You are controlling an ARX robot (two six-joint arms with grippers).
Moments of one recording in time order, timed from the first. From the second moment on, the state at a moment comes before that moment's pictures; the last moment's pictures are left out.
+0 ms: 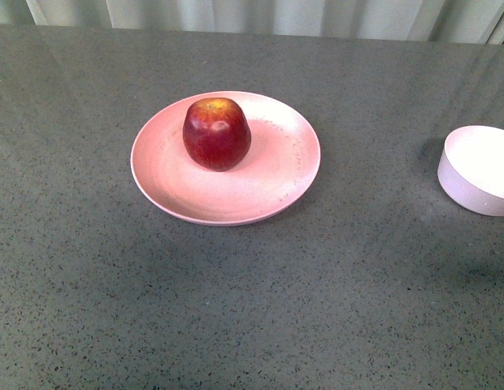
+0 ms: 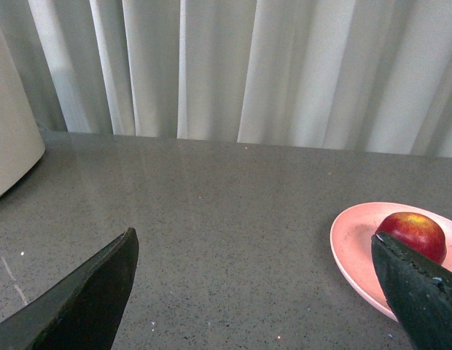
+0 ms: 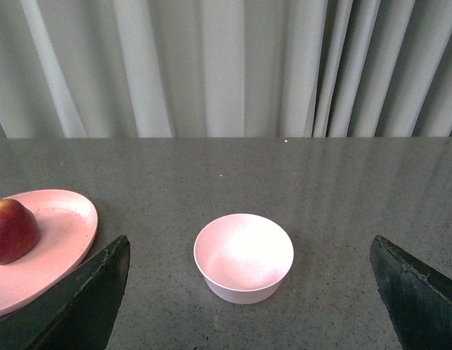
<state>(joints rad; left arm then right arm) 0.00 0.01 0.02 0.00 0.00 -0.01 0.00 0.01 0.02 0.00 0.00 0.00</state>
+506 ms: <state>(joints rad) 0.00 0.01 0.02 0.00 0.00 -0.01 0.00 0.01 0.02 0.00 0.00 0.00</state>
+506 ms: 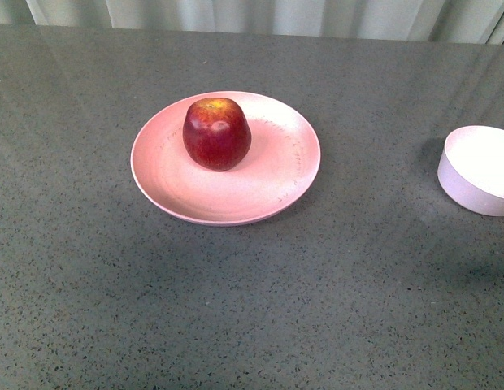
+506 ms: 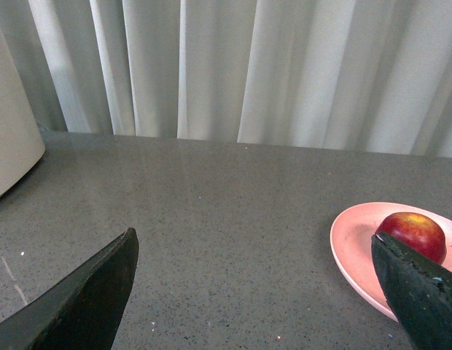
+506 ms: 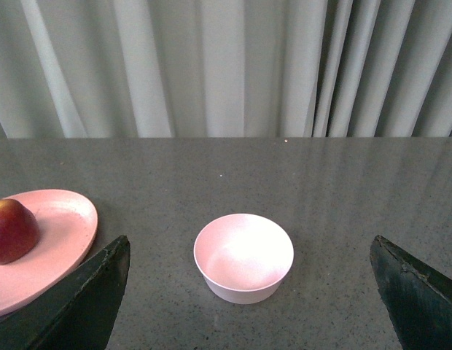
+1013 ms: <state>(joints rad) 0.00 0.01 0.02 0.00 0.00 -0.01 -0.26 0.52 0.22 -0.07 -0.24 0.03</state>
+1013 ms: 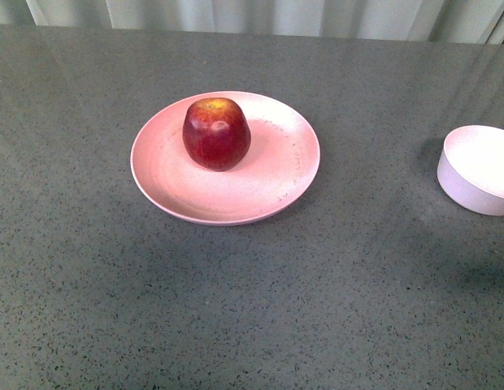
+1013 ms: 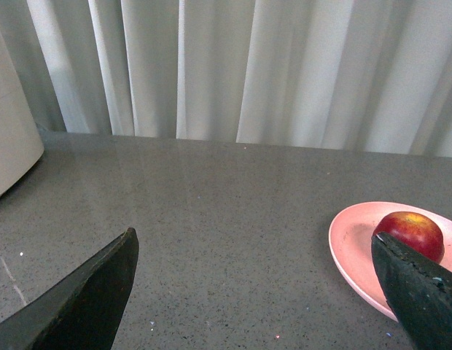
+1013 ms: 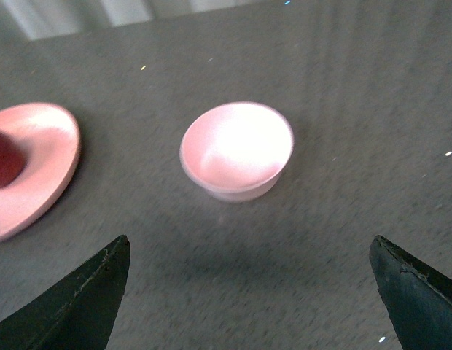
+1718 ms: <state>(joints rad) 0.00 0.01 0.02 0.00 0.00 -0.01 -0.29 1.82 0.75 0.34 -0.33 -0.05</state>
